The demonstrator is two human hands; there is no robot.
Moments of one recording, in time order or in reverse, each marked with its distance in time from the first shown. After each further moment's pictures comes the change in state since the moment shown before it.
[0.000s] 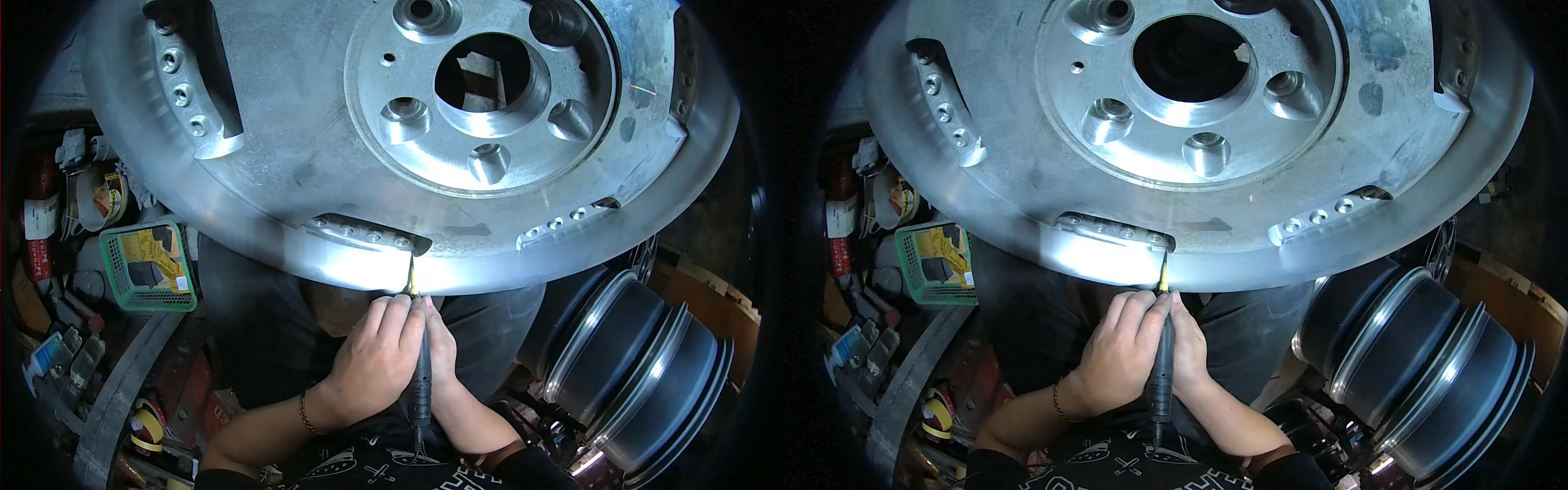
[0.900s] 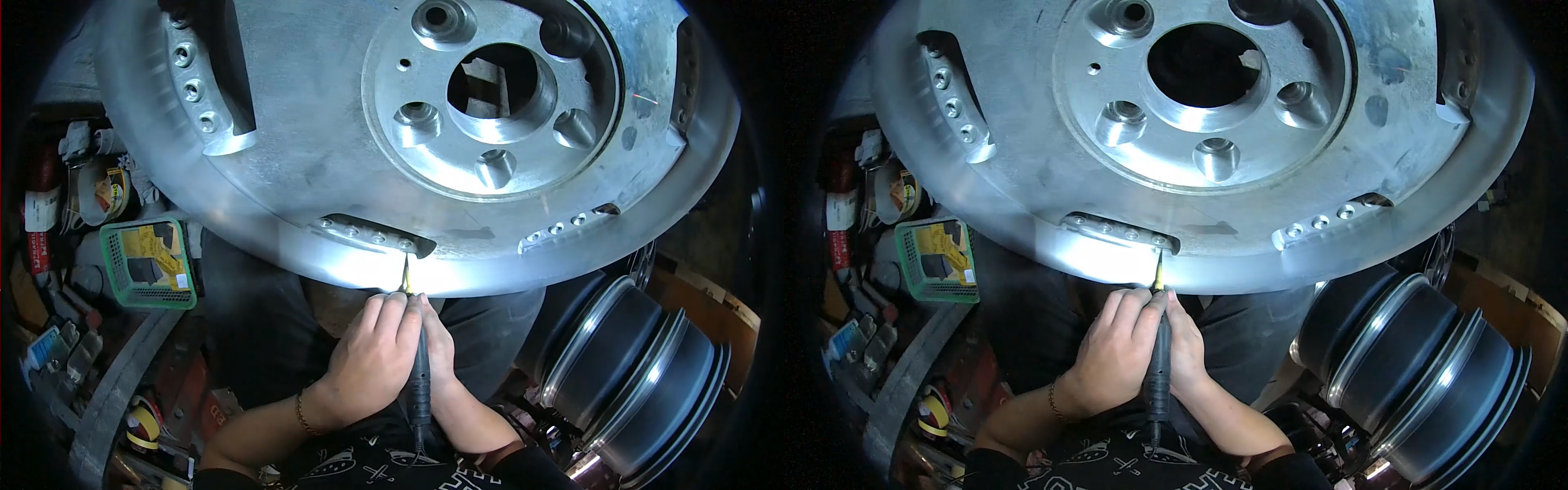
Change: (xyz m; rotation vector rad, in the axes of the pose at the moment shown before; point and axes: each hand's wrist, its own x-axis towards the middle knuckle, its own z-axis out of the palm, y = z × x) left_hand 0.000 -0.002 -0.009 -0.003 -0.026 -0.031; right_hand 0.002 -0.004 0.017 0.030 0.052 0.072
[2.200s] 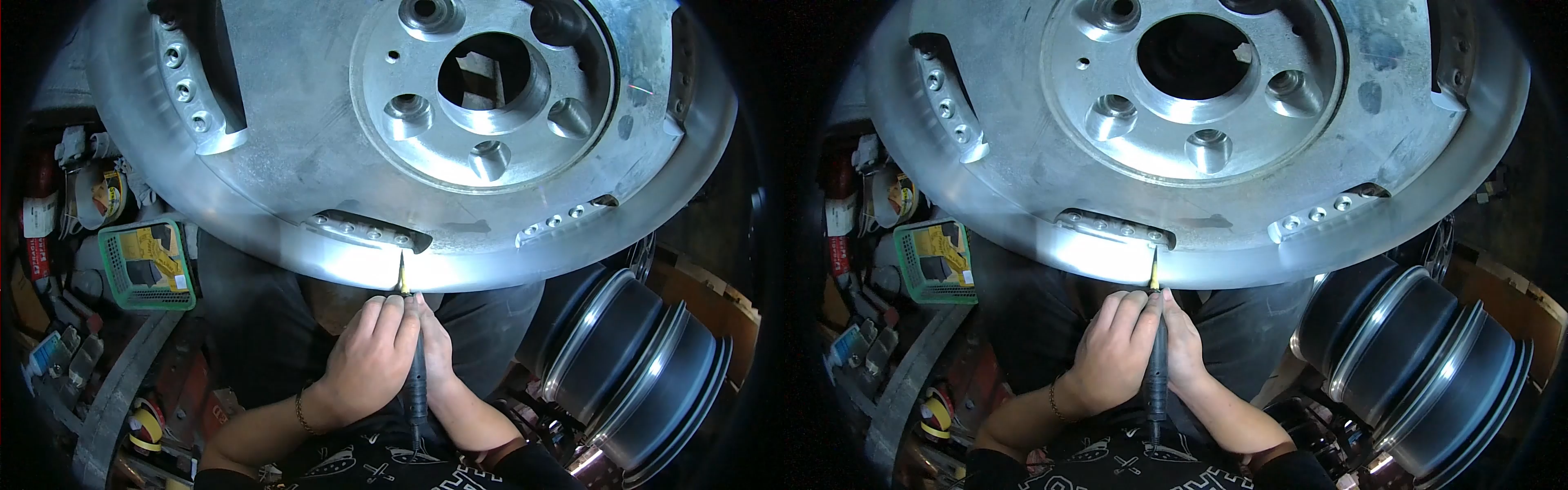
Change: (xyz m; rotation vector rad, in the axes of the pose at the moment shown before) left_hand -0.006 0.001 0.004 0.113 0.049 0.050; right_hand -0.003 0.001 -0.005 -0.084 -0.053 -0.012
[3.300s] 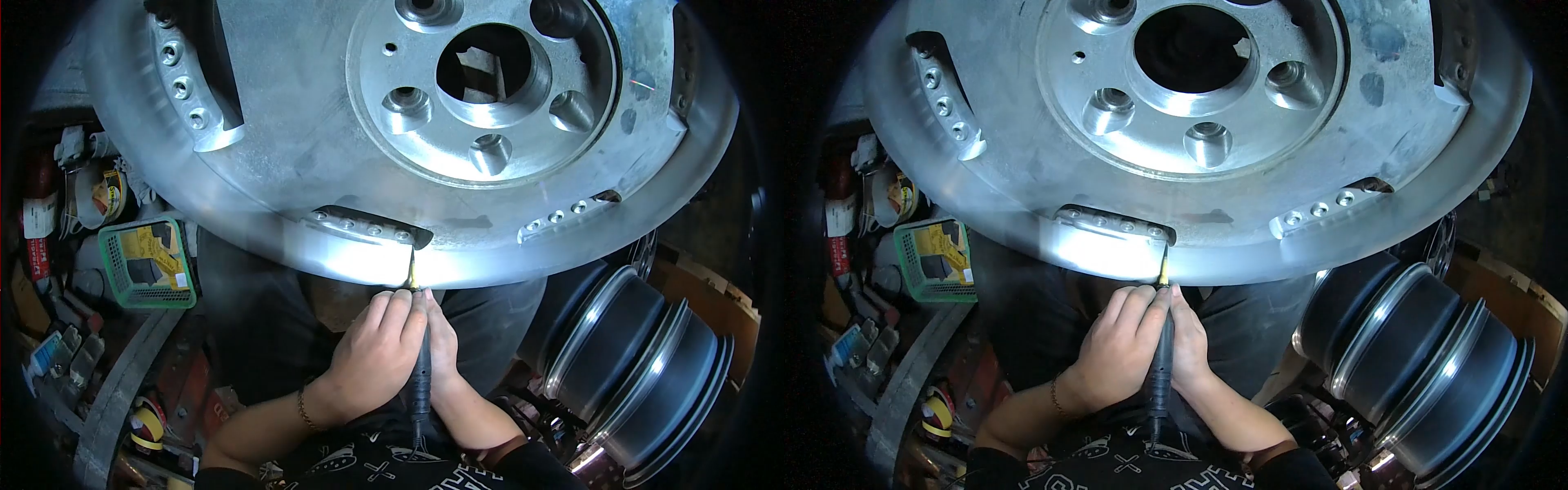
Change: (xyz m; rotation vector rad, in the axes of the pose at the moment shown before) left_hand 0.007 0.001 0.002 0.019 0.007 0.022; right_hand 0.000 -0.003 -0.001 0.063 0.021 -0.011
